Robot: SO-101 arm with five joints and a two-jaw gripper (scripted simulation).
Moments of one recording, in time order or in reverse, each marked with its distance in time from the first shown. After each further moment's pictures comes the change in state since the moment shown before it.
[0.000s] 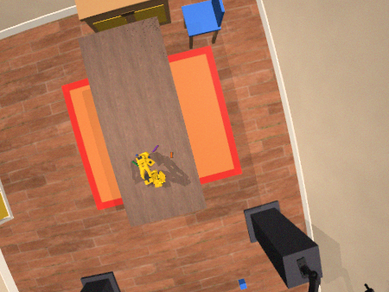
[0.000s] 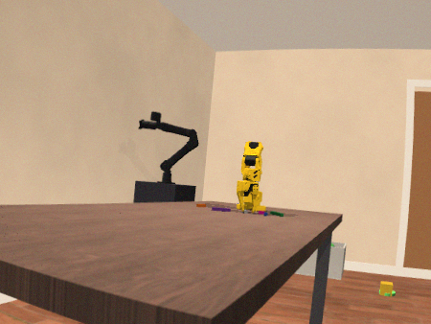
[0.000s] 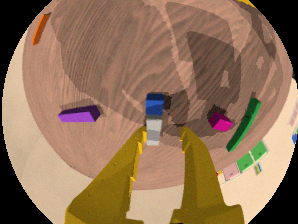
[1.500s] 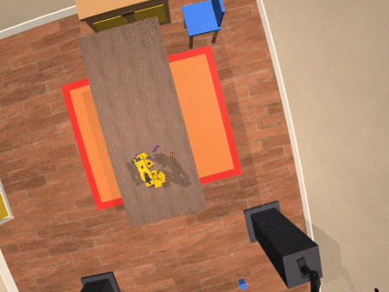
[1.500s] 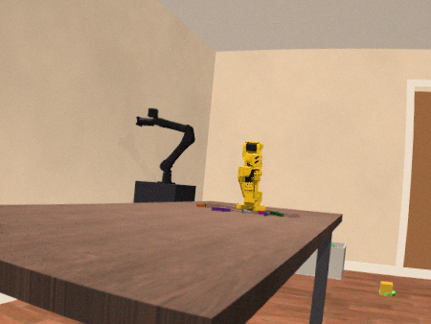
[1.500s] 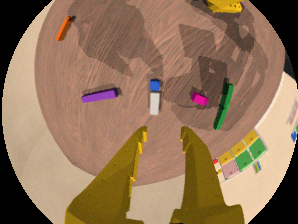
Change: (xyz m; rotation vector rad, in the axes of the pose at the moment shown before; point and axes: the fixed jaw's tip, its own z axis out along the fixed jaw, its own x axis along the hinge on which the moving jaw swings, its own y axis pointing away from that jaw) arm -0.001 0.000 -0.047 0.003 -0.010 0.000
